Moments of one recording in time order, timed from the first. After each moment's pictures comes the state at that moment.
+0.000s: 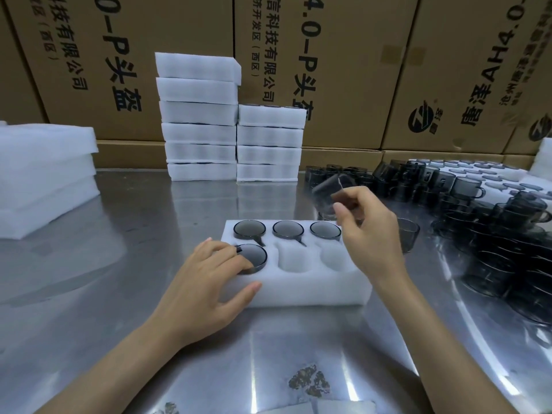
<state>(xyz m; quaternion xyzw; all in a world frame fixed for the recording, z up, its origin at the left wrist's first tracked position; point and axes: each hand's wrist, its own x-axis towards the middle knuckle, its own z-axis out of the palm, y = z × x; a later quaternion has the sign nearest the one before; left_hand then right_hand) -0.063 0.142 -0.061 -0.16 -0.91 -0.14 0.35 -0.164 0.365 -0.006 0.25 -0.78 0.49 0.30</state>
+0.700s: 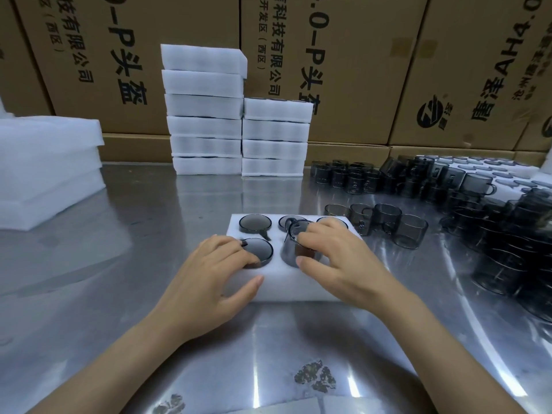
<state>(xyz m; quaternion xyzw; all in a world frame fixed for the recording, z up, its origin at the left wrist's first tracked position) -0.059 0.141 -0.060 -0.16 -0.92 -0.14 0.34 -0.138 0.353 -0.017 0.44 -0.86 0.23 0.14</state>
